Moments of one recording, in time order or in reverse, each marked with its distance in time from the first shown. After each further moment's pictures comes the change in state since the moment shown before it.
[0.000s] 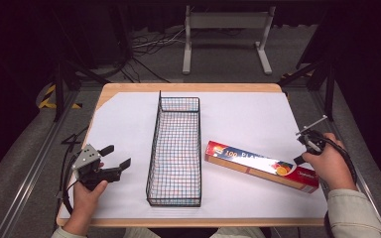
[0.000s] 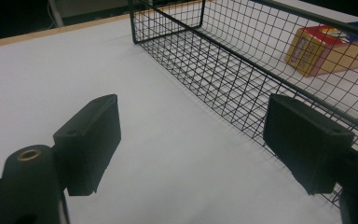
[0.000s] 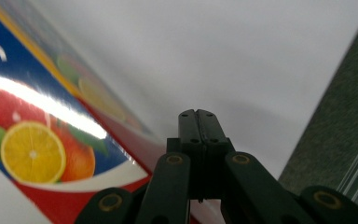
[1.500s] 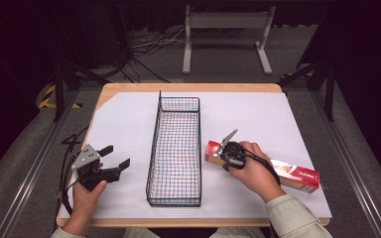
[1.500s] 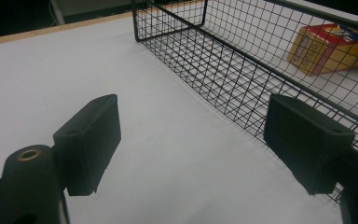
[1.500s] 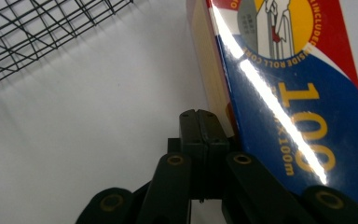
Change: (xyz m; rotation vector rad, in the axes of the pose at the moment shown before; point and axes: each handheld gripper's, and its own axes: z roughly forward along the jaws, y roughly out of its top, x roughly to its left) left arm 0.002 -0.002 0.000 0.002 0.003 -0.007; right arm 0.193 0.069 0.048 -0.064 0.092 -0.548
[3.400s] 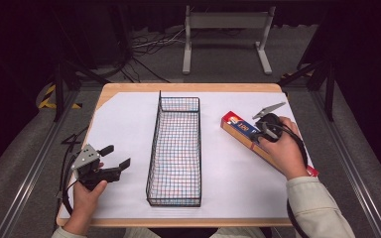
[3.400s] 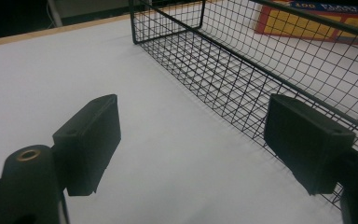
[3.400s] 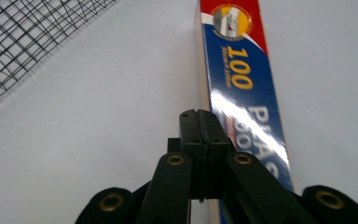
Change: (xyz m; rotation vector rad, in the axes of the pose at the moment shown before) left arm 0.000 0.001 0.001 -0.007 -0.010 0.005; right arm -0.085 -0.044 -0.066 -0.245 -0.120 0.260
